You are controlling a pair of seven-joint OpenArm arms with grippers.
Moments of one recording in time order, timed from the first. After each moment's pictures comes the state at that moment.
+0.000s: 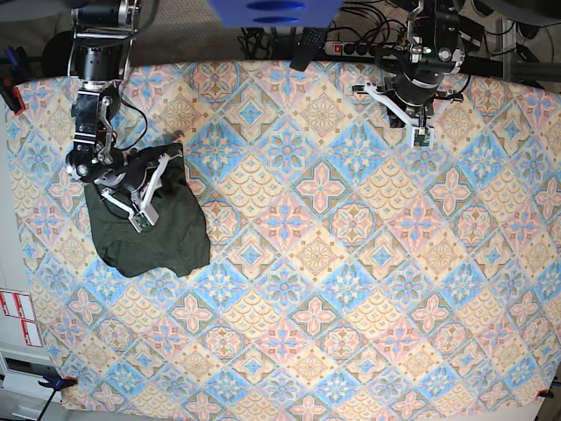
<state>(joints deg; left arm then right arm) 34.2 -8.6 -1.8 113.5 -9.6 1.2 44.0 1.4 12.0 11.0 72.8 6.8 41.1 -42.5</state>
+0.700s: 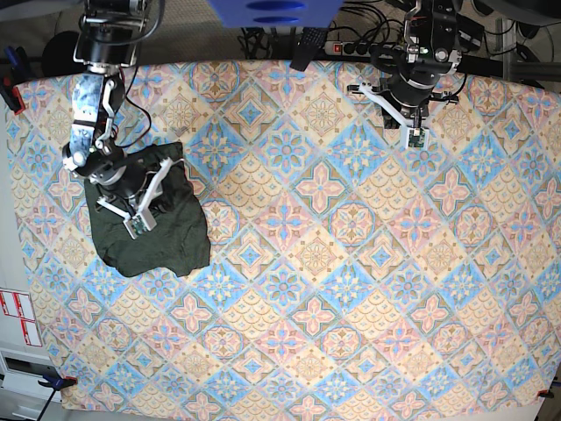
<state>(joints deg) 34.1 -8.7 -0.4 113.5 -9.5 1.3 43.9 -6.5 9.7 15.7 91.7 6.7 41.2 -41.0</state>
